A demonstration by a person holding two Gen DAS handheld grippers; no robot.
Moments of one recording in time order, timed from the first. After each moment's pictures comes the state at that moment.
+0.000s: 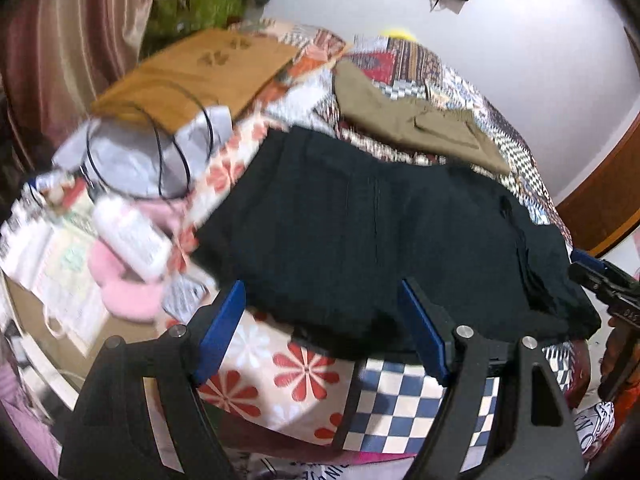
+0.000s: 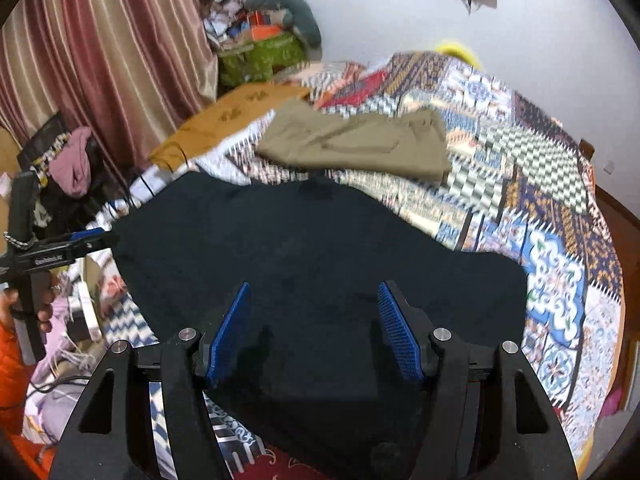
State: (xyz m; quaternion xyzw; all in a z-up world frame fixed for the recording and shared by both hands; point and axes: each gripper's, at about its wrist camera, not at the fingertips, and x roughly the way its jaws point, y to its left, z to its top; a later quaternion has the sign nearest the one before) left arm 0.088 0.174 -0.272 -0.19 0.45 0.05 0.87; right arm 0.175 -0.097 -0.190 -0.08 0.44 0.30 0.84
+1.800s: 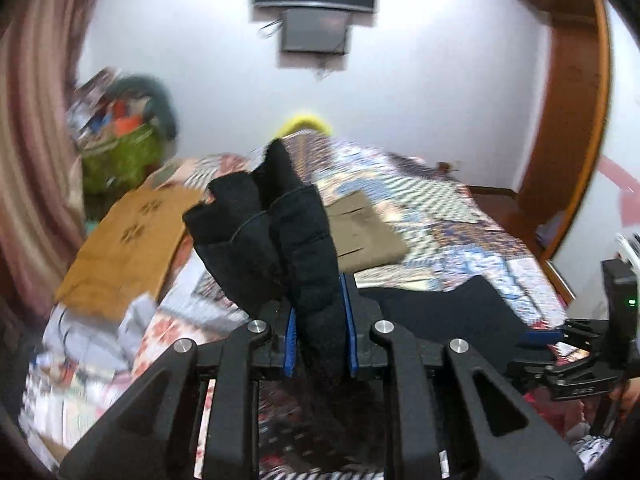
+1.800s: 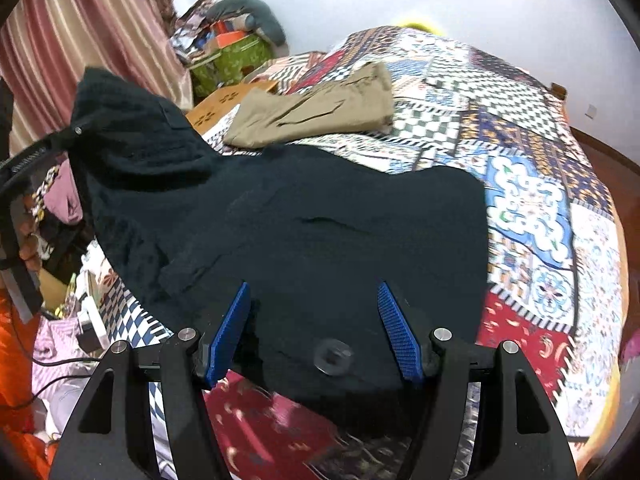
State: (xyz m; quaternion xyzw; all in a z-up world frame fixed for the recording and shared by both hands) left arm 0.144 0.041 -0.140 0.00 0.29 -0.05 0.96; right arm 0.149 -0.175 -0.197 0.00 0.45 0.26 0.85
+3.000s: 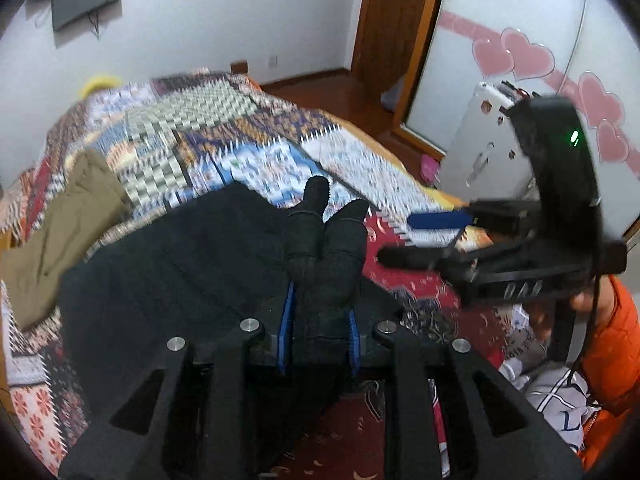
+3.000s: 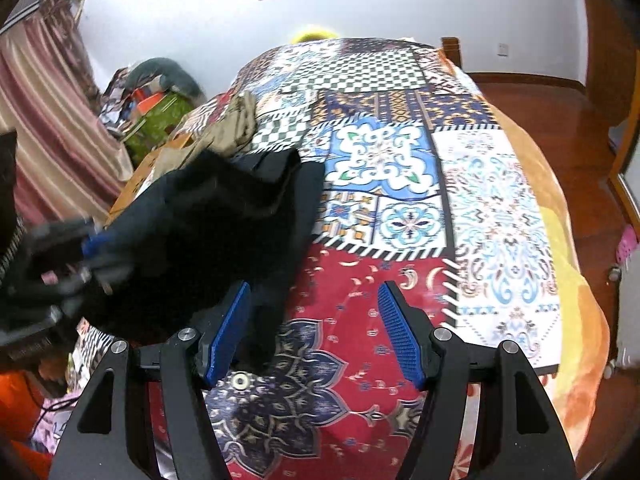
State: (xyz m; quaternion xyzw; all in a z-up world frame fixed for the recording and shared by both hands) left arm 0.163 -0.180 -0.222 0.11 0.43 -0.34 0.83; right arm 0.136 -0.302 -0.209 0.12 0.45 0.14 0.87
